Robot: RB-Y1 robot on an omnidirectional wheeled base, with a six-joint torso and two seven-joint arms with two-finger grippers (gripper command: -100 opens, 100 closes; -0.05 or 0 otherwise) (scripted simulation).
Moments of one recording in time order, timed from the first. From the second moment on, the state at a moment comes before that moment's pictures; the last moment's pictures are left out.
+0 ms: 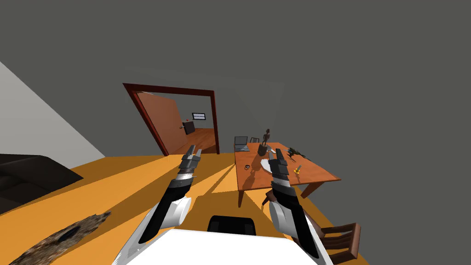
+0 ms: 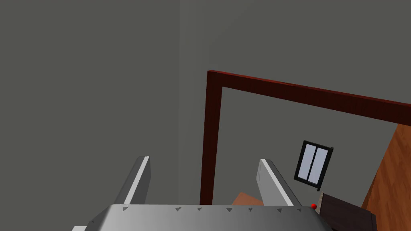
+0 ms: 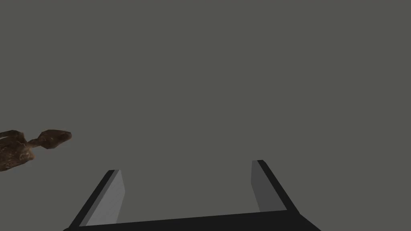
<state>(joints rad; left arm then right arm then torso) 0.46 0.02 0.01 -2.22 -0.07 -0.40 0.12 0.46 0.05 0.04 -2.23 0.01 -0.43 0.06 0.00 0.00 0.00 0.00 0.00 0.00</state>
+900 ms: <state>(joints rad) 0.46 0.02 0.01 -2.22 -0.07 -0.40 0.12 0.49 -0.16 -0.12 -2.09 -0.05 -0.30 -0.01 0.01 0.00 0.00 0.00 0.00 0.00</state>
